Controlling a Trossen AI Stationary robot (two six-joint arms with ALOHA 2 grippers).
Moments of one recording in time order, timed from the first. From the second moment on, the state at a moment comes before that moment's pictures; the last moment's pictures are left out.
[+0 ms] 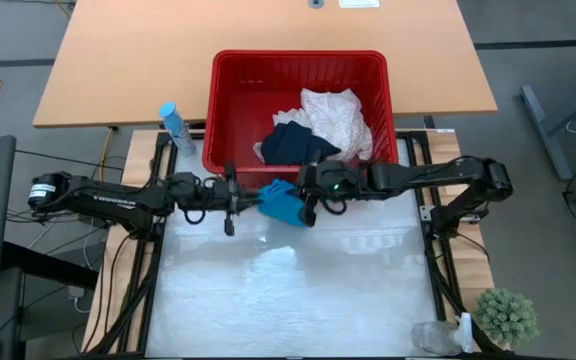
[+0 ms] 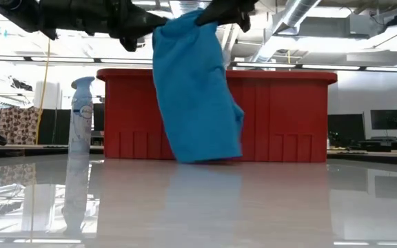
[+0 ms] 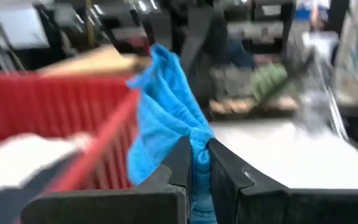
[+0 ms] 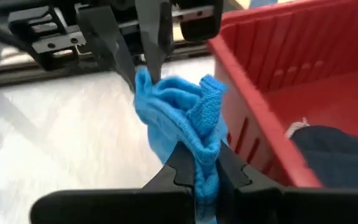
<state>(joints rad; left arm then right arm) 0.07 1.07 0.49 0.57 0.02 0.08 0.02 1.53 1.36 -0.34 0.24 0.12</state>
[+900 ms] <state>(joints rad) -0.03 1.12 0.48 0.42 -0.25 0.35 0.08 1.71 1.37 -0.31 0.39 0.09</state>
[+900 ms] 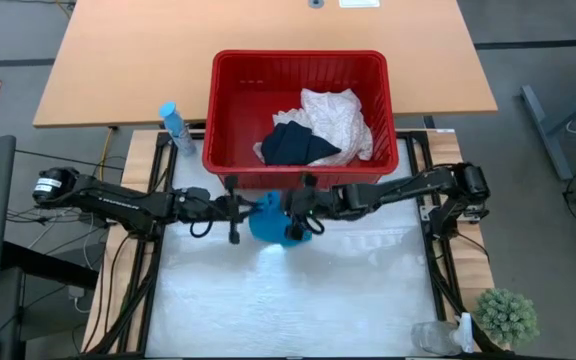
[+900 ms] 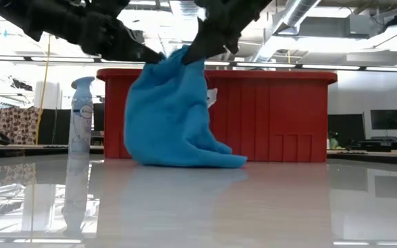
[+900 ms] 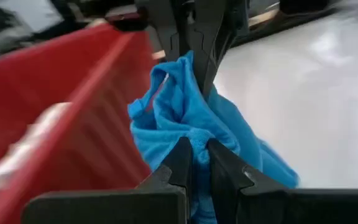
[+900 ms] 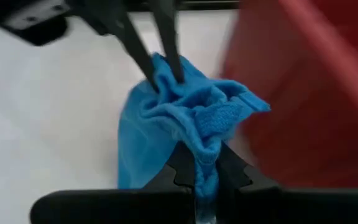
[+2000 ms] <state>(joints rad) -0.18 1.28 0.48 0.31 0.11 0.27 0.34 1.91 1.48 -0.46 0.42 0.34</state>
